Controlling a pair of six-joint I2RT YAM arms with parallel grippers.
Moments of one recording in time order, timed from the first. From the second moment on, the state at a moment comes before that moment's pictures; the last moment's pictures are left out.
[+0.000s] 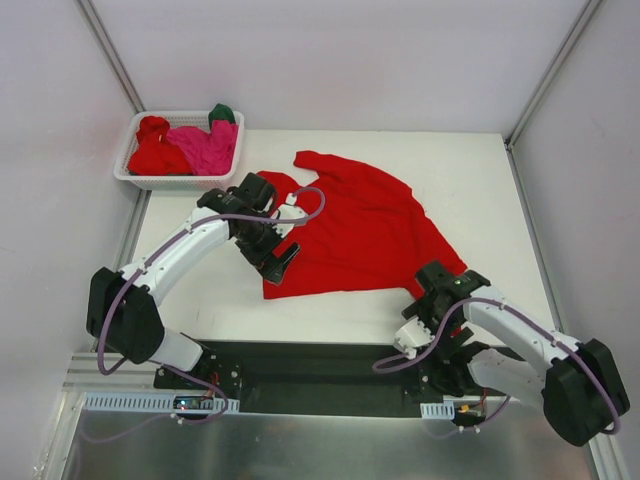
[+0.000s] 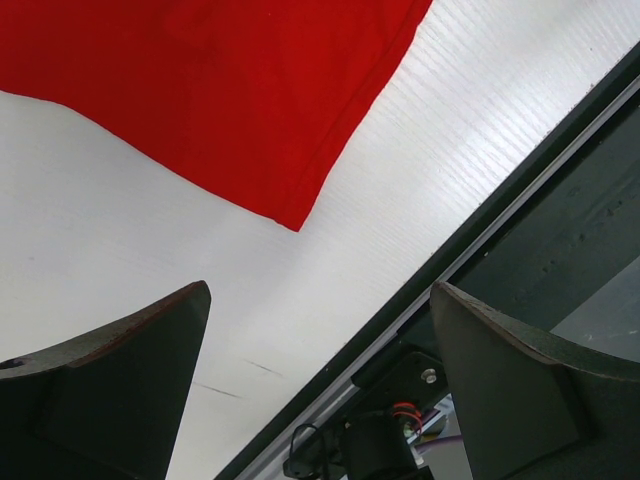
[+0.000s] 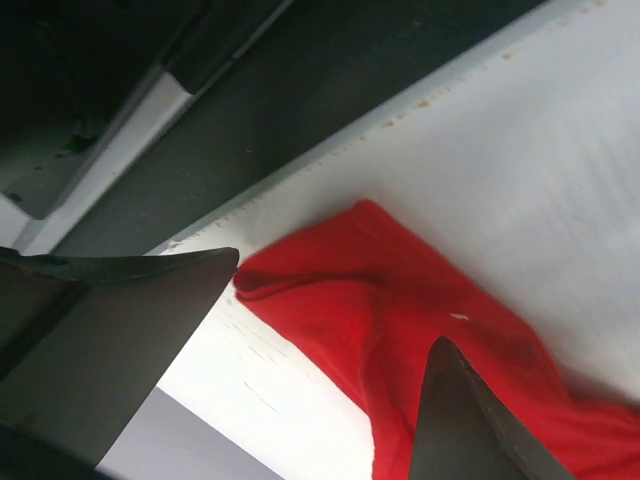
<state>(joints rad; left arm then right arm) -0.50 1.45 1.21 -1.06 0.33 0.31 0.55 1.01 0.51 -1.06 -0.03 -1.69</state>
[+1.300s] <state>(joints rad) -0.50 1.39 1.16 -1.05 0.33 0.32 0.53 1.21 0.59 -1.01 -0.06 -1.70</state>
